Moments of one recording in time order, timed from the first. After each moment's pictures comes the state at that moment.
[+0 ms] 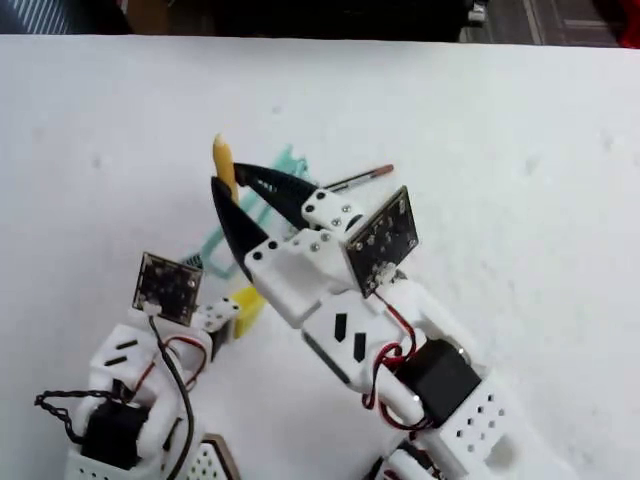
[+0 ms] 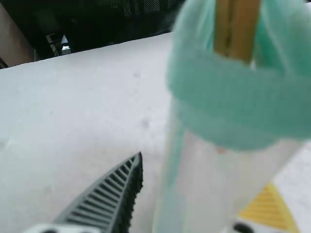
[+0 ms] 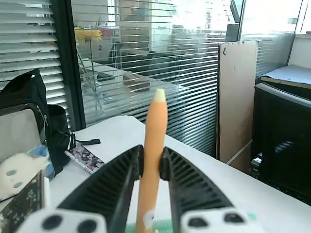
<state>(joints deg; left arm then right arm) 10.0 -104.4 79.3 60.0 -1.5 -47.5 -58.7 38.8 26.2 1.0</state>
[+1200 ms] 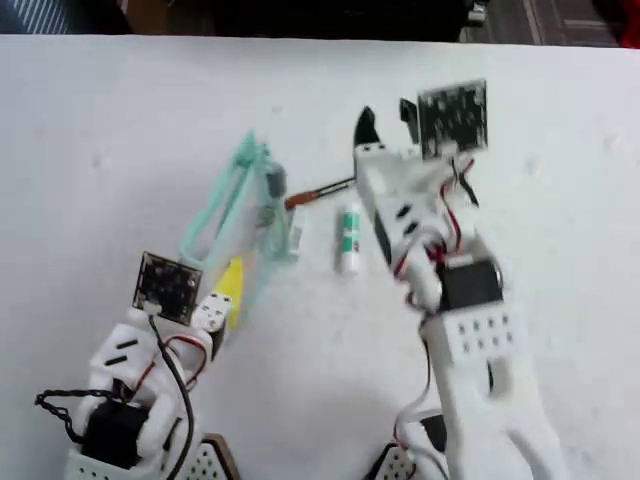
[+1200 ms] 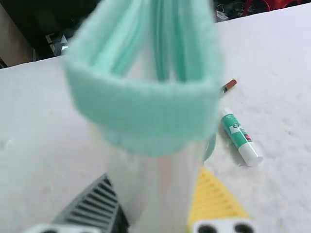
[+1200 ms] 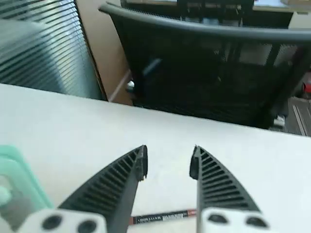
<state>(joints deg) 10.0 -104.3 79.3 59.8 -1.5 -14.8 -38.1 31.4 33.8 1.6</state>
